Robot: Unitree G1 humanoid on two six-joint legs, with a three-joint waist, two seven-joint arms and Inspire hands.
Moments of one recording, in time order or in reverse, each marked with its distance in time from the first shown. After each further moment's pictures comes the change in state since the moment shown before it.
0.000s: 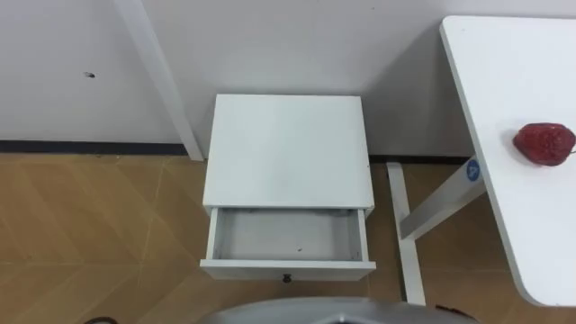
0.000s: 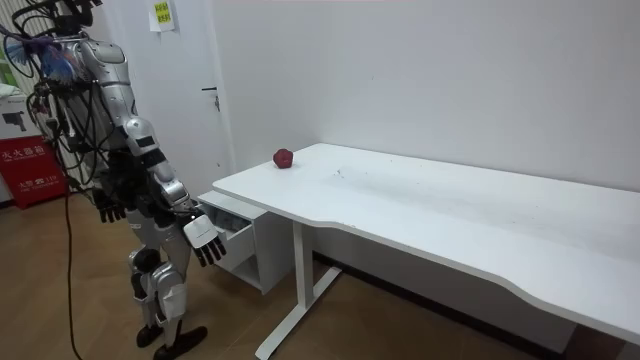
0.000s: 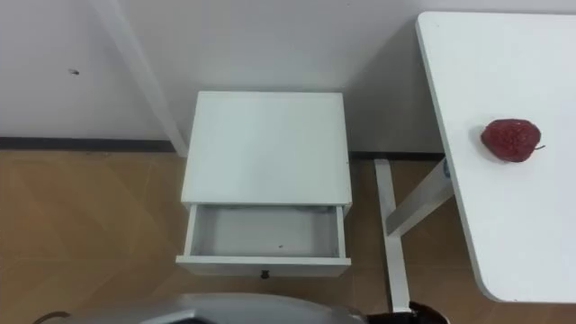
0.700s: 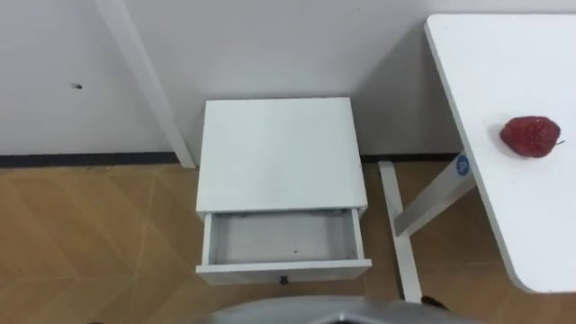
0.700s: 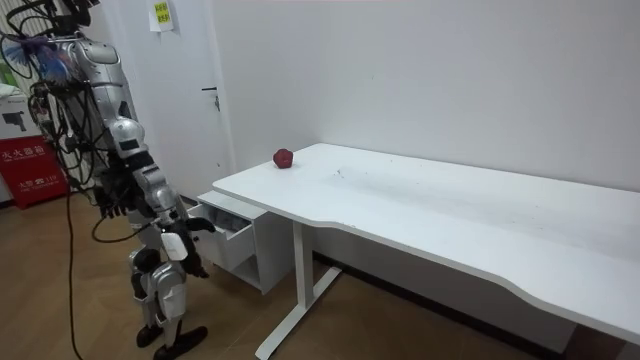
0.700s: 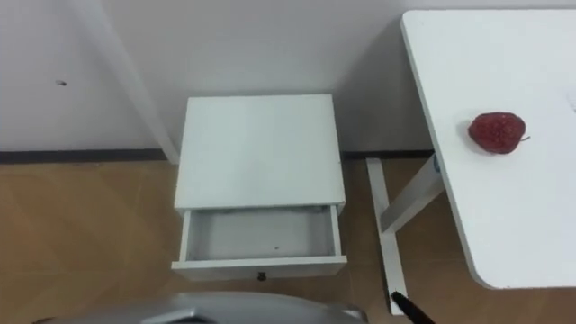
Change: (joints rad) left arm 0.029 0.003 0.122 0.004 -0.001 -0.020 0.048; right arm 0.041 0.009 -0.405 0.021 1.049 0.009 -0.111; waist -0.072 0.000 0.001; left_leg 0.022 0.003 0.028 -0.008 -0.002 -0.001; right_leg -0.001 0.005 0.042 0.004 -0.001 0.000
